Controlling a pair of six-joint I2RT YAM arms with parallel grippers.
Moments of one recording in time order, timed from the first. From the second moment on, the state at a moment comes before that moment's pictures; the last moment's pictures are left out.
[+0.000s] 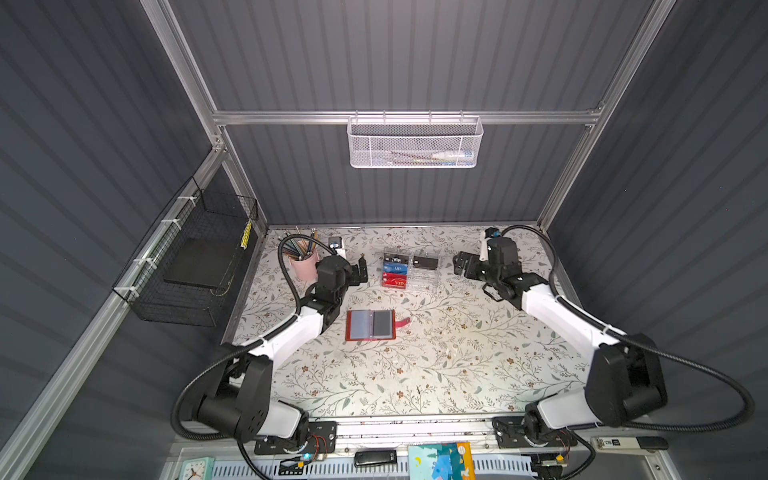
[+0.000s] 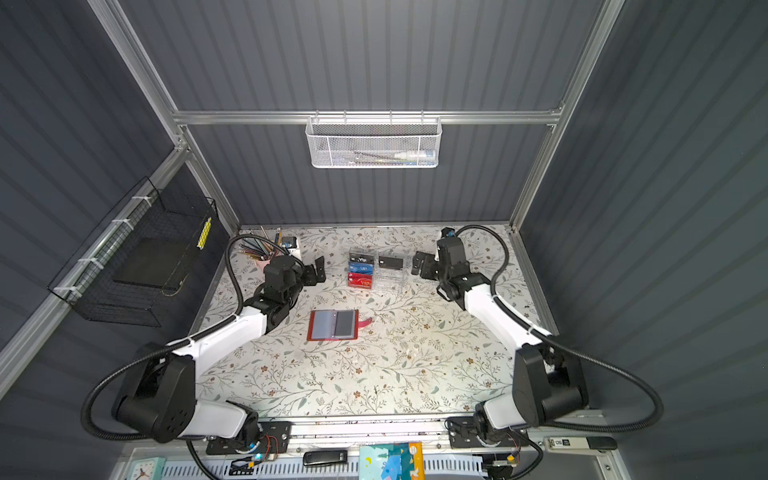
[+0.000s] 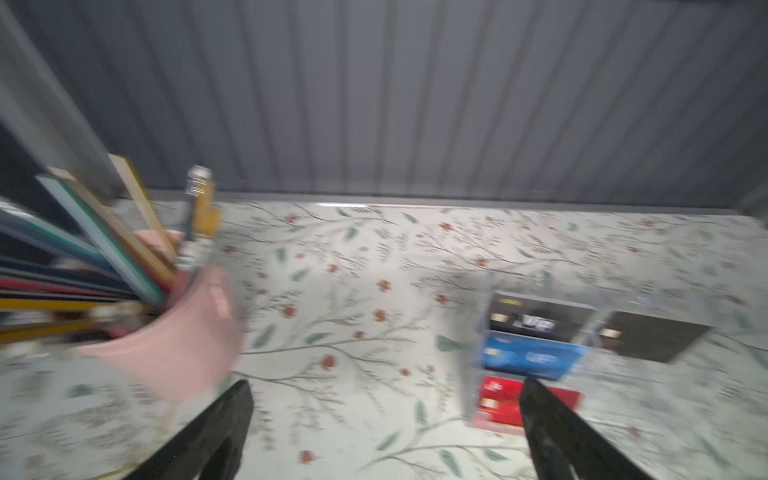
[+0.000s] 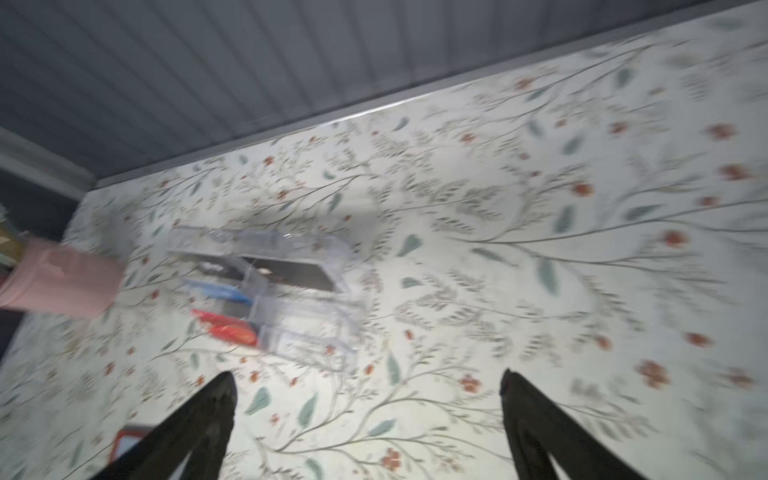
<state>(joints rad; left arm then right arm) -0.41 1.40 0.80 0.26 -0.35 -0.13 0.30 1.41 1.00 -0.19 0.12 0.39</state>
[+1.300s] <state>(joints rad) -0.09 1.71 0.45 0.88 -0.25 0.00 -0.02 1.47 0.26 0.98 0.24 0.04</state>
